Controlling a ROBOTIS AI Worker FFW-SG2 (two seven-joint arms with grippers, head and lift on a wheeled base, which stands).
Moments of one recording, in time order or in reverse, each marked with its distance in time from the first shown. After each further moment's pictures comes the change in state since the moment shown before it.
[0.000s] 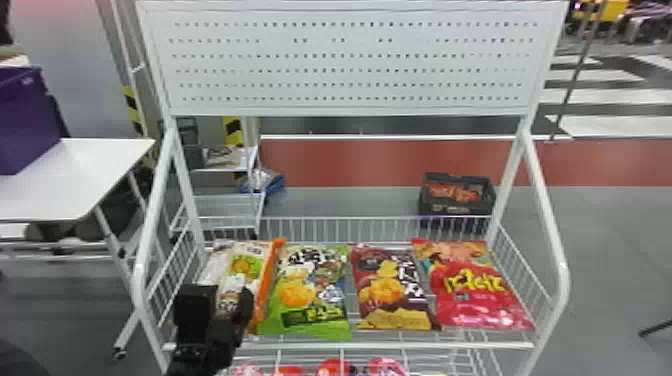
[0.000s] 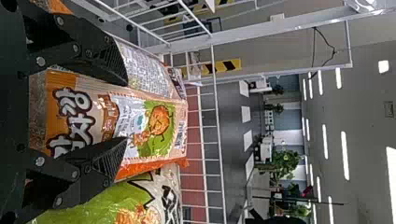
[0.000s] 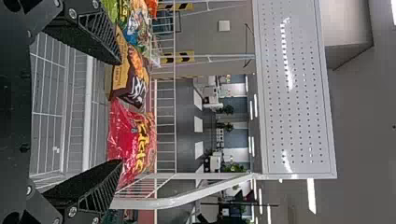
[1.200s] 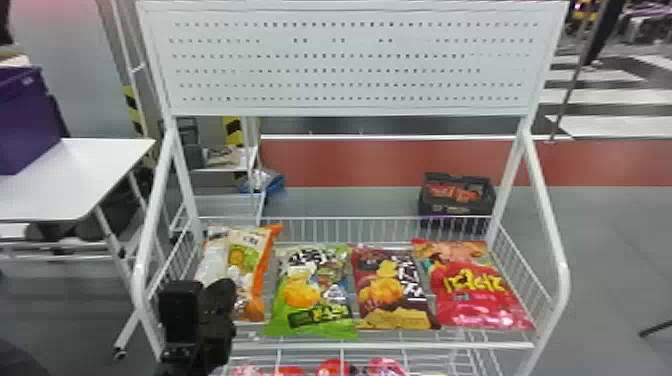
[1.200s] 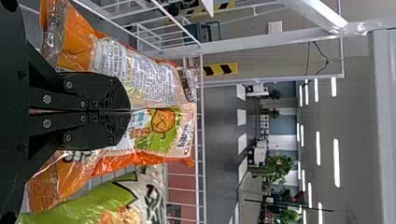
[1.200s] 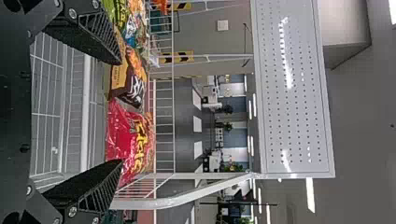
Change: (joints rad) left arm 0.075 0.010 0.038 -0.167 0.038 0.048 0.030; right arm -0.002 0.003 0.000 -0.003 -0.002 0.000 0.000
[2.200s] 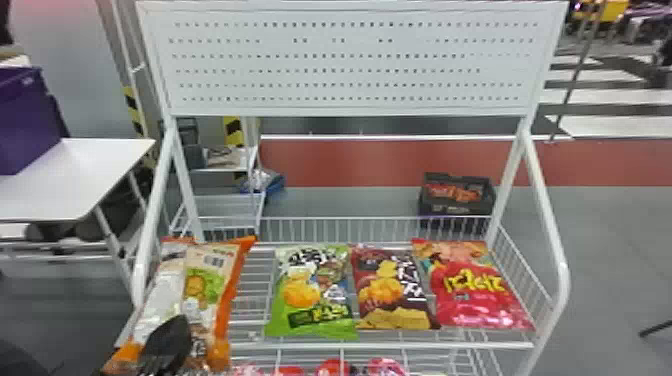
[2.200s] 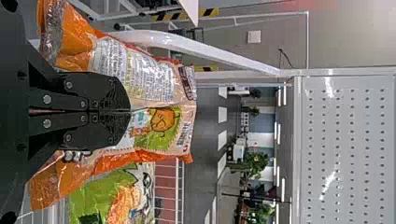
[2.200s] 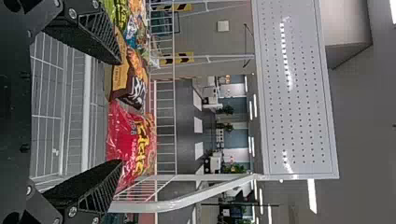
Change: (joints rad) left arm 0.483 0.110 0.153 -0.444 0.016 -0.115 -0.004; right arm -0.020 -0.001 0.010 0.015 -0.006 0.006 0.000
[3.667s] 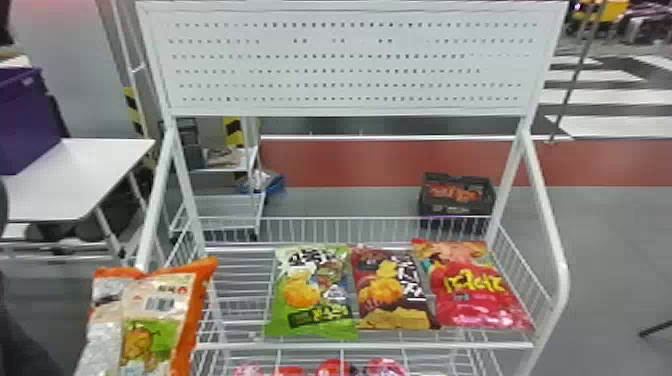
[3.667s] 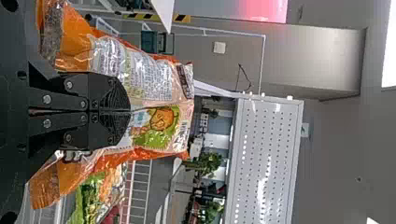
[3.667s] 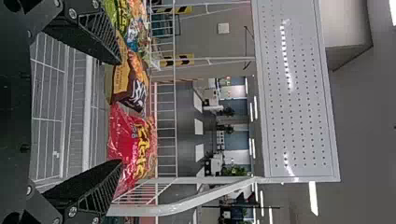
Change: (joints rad) left arm 0.420 0.003 0.019 -0.021 -0.094 -0.577 -0.004; right arm 0.001 -0.005 0.008 -0.001 0.001 0.000 0.000
